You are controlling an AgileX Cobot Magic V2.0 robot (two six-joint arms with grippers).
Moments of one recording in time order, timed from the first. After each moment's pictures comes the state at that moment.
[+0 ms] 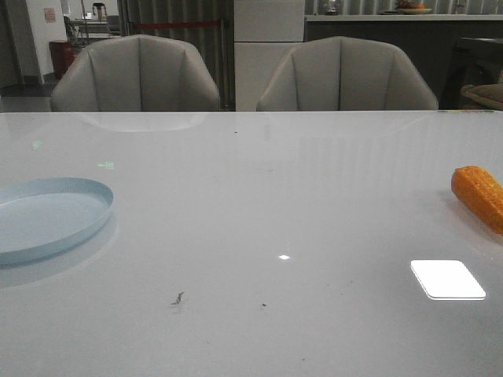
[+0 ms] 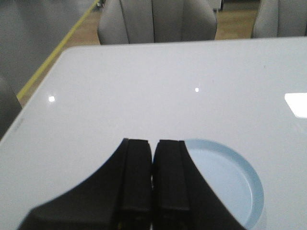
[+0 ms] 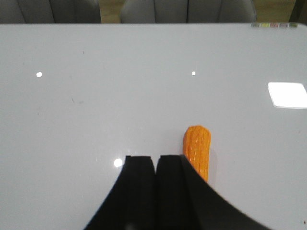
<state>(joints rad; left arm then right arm) 0.00 0.77 -0.59 -0.06 0.24 0.15 0.06 0.76 -0.60 0.12 0.30 -0.04</state>
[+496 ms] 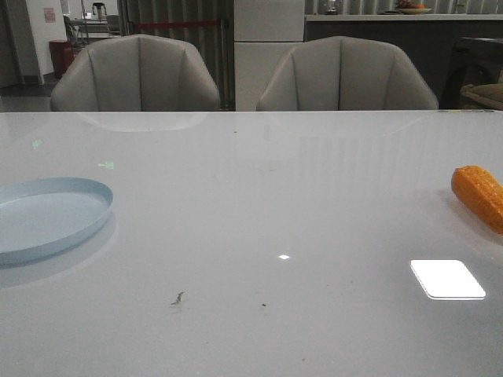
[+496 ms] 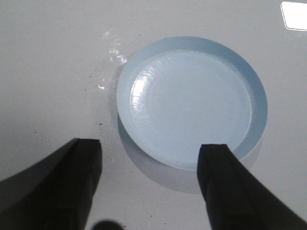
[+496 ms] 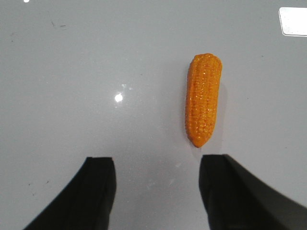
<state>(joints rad) 0.00 1.07 -0.60 -0.18 0.33 0.15 0.06 0.94 -0.60 0.12 0.38 -0.04</state>
